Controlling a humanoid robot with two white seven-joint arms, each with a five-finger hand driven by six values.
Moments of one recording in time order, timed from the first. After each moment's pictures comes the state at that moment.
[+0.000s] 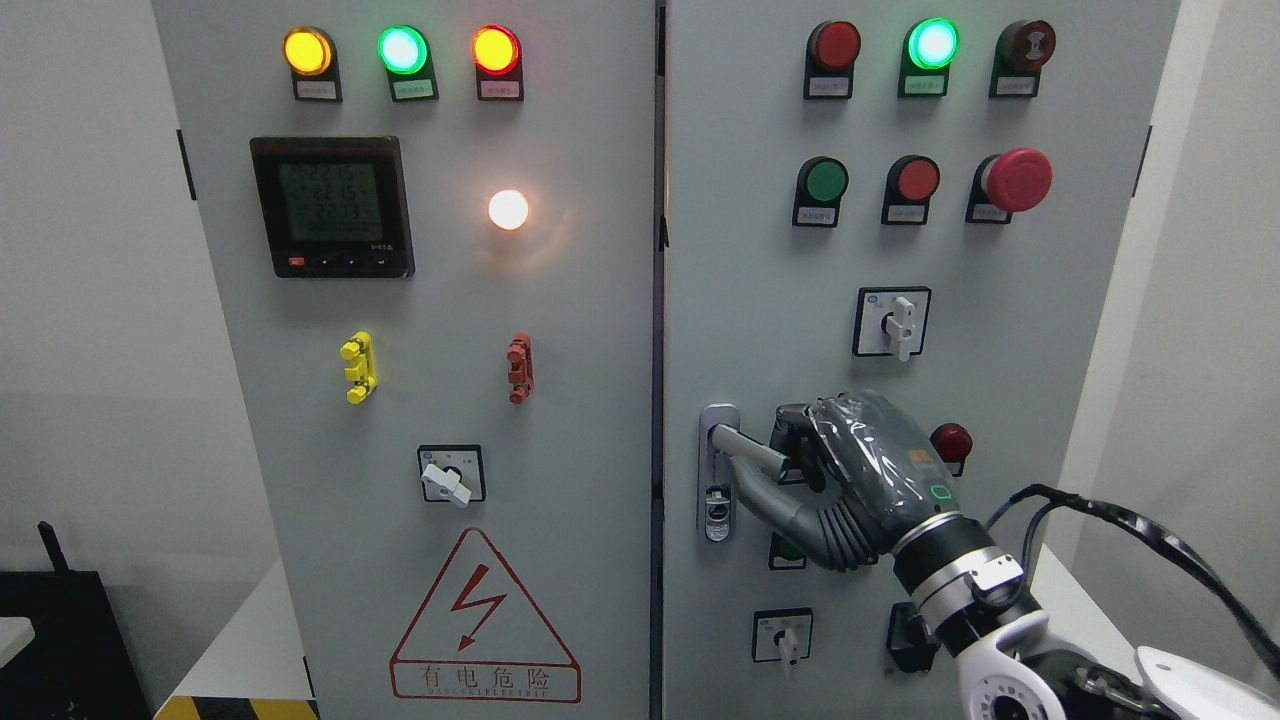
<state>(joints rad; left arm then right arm) 0.00 -0.06 0.00 0.00 -0.08 -0.05 0.02 -1.13 -0.75 1.12 -1.91 -0.07 0.53 -0.45</state>
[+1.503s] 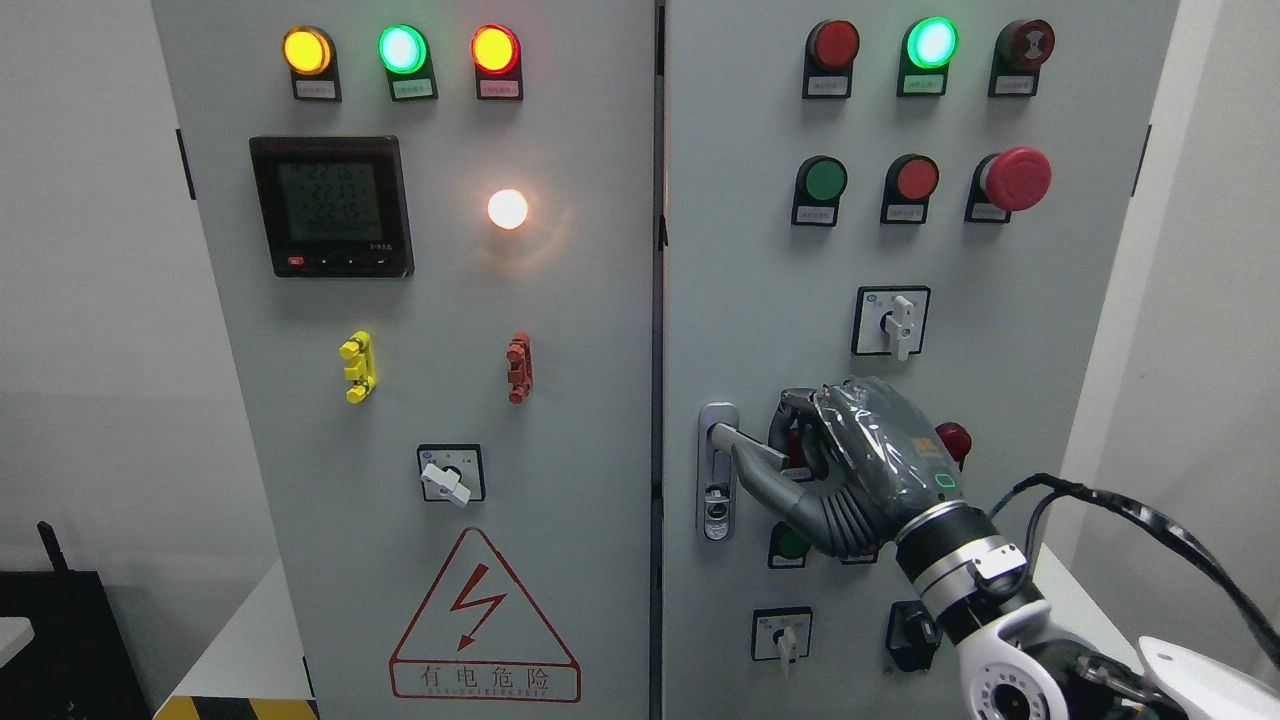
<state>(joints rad) 0.00 -0.06 0.00 0.00 -0.08 -0.05 0.02 -1.14 -0.75 1.11 -1.90 -0.07 0.53 -0.45</state>
